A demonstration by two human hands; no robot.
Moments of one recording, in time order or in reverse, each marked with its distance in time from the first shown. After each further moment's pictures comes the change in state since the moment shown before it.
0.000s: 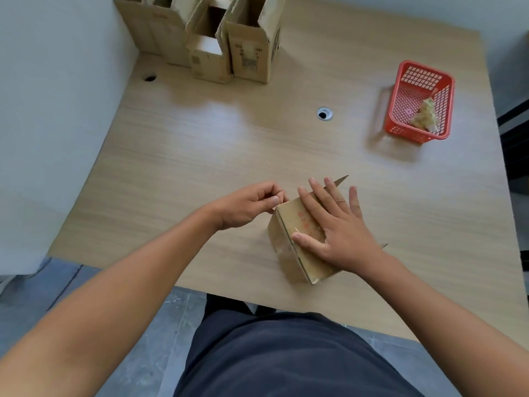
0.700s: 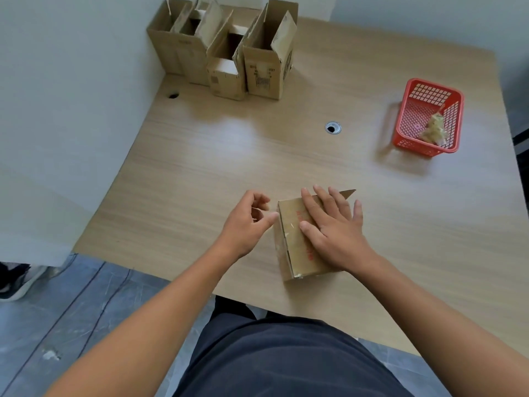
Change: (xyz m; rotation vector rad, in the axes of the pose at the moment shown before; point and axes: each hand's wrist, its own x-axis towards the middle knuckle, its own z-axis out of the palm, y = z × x) left_hand -0.041 0.010 0.056 0.002 0.718 -0.057; right_hand 0.007 -0.010 0.001 0.167 -0.025 0.137
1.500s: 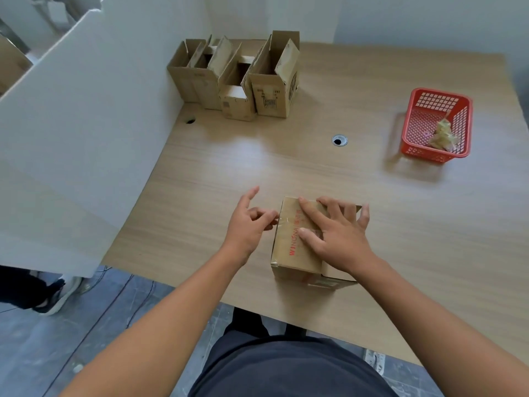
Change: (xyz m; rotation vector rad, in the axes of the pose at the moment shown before) left_hand 0.002 0.014 0.001 -0.232 0.082 -0.091; right_hand 0.005 0.004 0.007 -0.043 0.121 -0.034
